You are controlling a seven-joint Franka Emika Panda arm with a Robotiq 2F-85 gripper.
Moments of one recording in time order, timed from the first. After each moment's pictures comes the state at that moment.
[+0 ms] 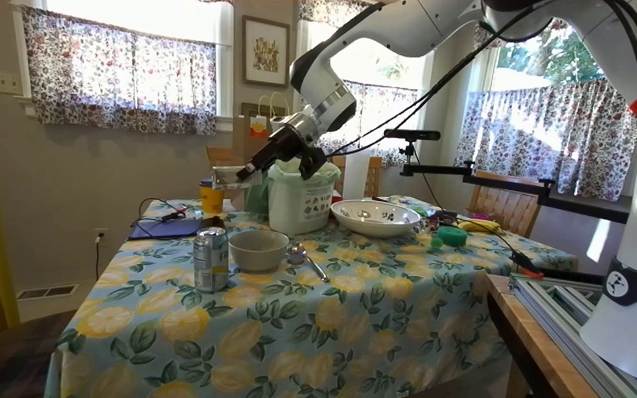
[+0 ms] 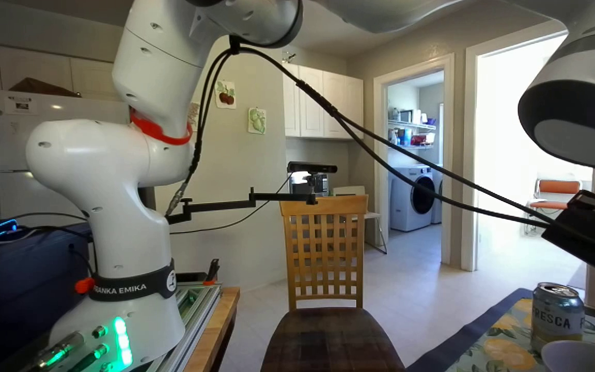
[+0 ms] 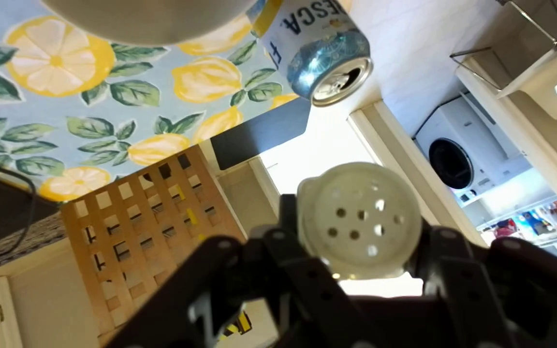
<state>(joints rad) -0.51 0.62 0.06 -1.62 1.11 2.10 -1.47</state>
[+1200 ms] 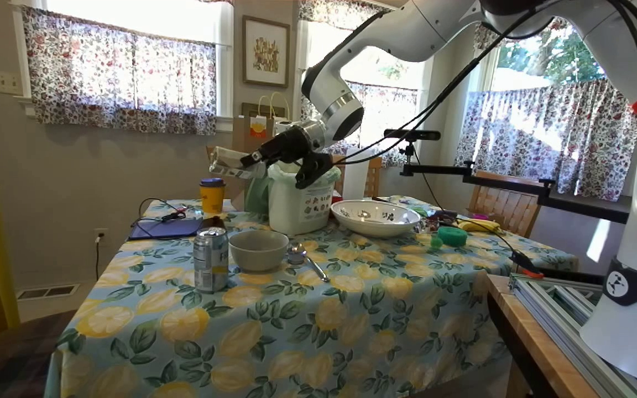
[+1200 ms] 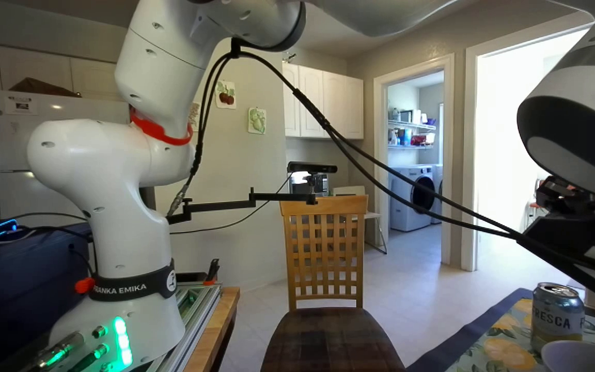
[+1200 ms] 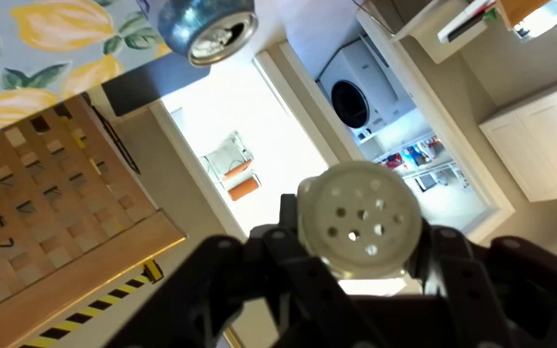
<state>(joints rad) -0.47 0.62 -0.04 -1.66 1.33 1.79 -1.65</state>
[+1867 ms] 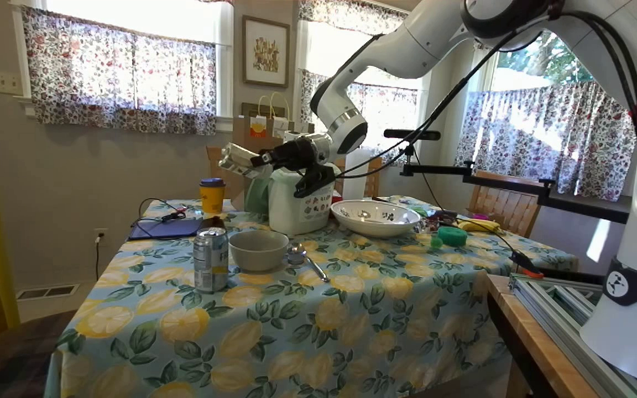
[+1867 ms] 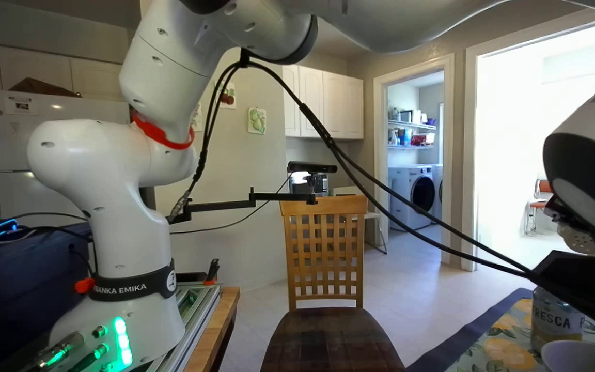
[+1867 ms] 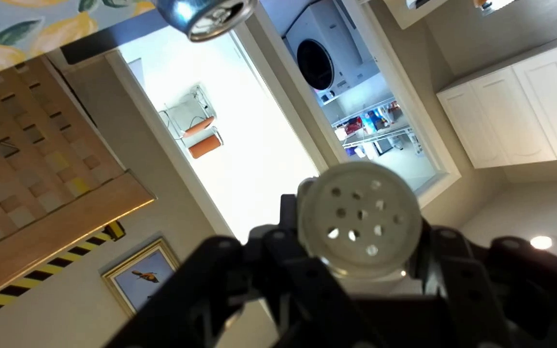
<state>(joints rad) -0.47 0.71 -0.13 -1.61 1.44 1.60 -1.78</state>
